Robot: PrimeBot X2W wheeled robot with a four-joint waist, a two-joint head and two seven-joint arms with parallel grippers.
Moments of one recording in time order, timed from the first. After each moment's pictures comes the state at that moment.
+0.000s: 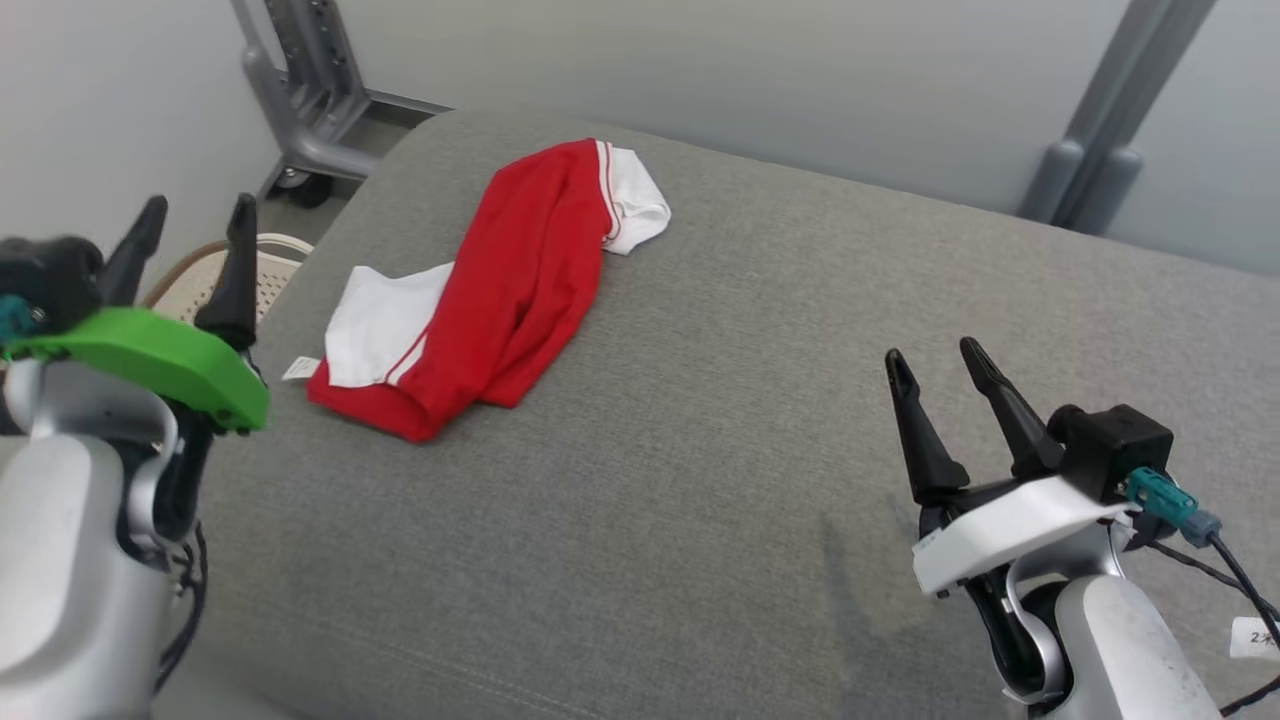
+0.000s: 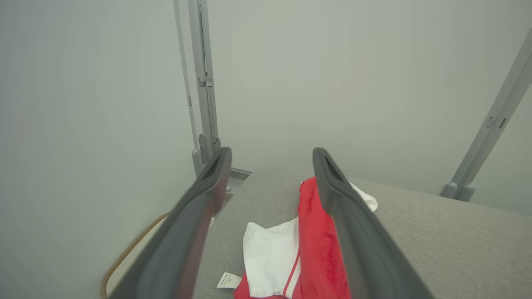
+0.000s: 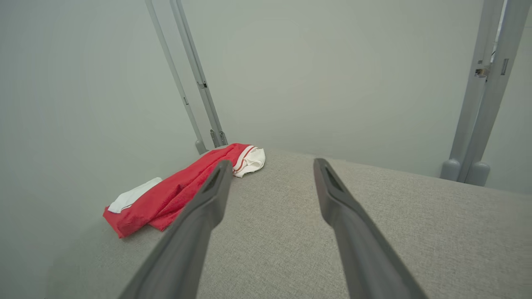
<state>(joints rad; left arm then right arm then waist) -0.48 0.38 -0.21 0.23 -0.54 -0.02 0.07 -0.14 -0.05 0.10 0.04 0.26 0.13 -0.07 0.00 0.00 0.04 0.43</state>
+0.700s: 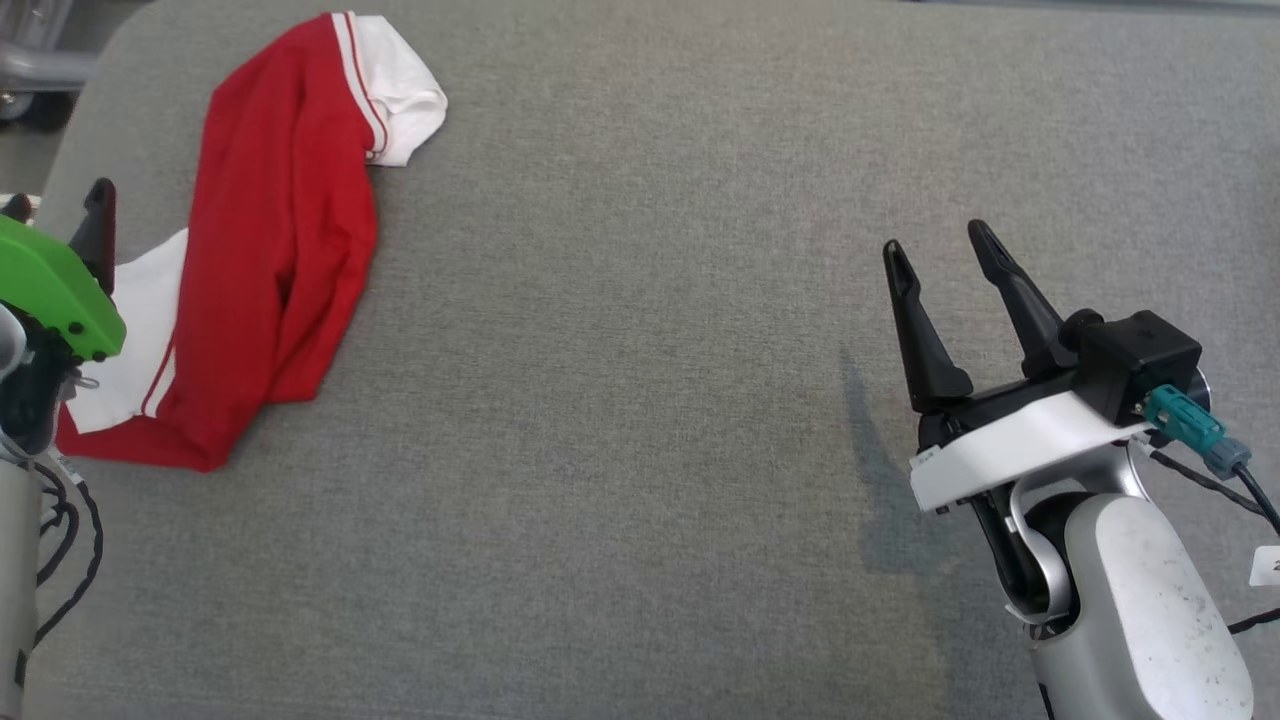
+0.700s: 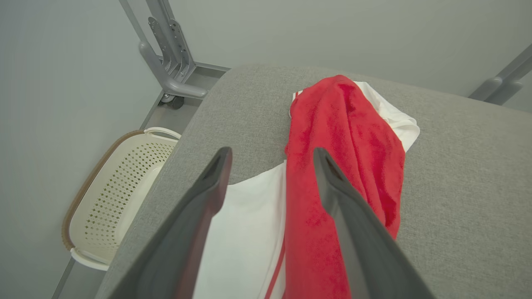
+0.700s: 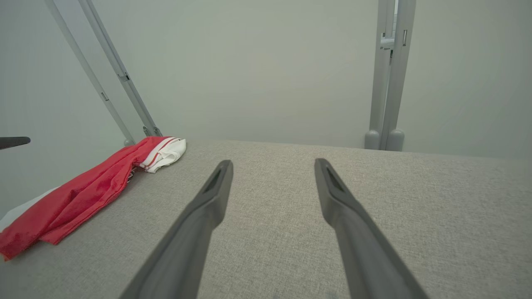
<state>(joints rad) -0.77 0.48 -0.19 0.65 -0.64 -0.08 0.27 -0.26 -0.05 0.11 -0.05 0.18 0.13 -0.03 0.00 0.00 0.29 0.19</state>
